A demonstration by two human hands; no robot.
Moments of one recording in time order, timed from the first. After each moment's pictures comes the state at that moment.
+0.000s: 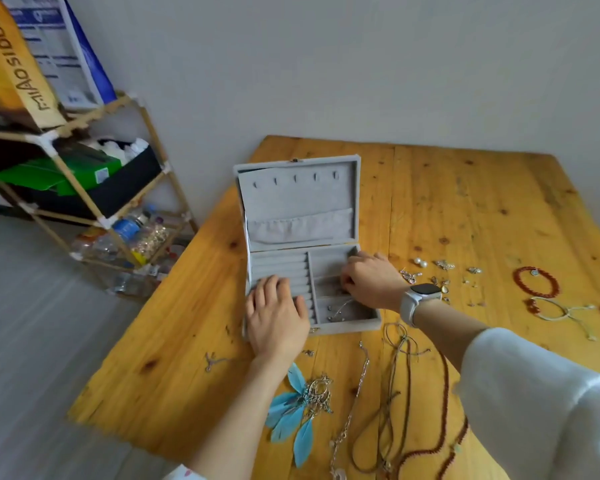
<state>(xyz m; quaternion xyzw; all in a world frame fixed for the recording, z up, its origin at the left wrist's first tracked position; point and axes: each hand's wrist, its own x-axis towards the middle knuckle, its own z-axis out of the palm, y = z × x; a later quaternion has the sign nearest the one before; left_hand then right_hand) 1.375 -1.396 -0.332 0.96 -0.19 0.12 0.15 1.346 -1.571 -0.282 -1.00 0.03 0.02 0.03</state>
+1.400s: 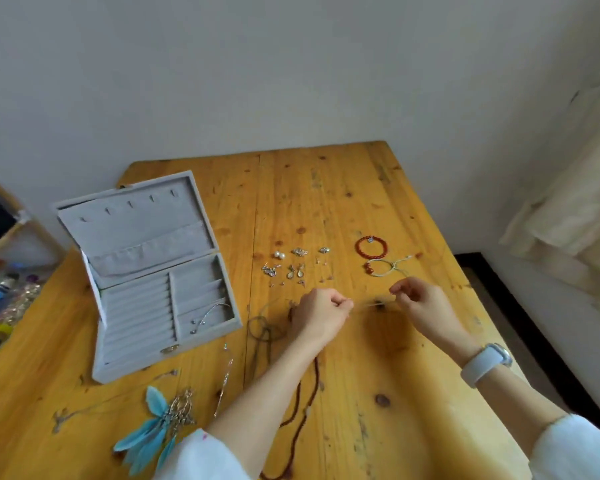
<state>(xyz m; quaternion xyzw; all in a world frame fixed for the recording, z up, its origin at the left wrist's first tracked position) 1.226 -1.583 -0.291 0.84 -0.34 -0.24 0.34 1.098 -1.699 -0.295 -0.81 0.38 -0.19 0.40</state>
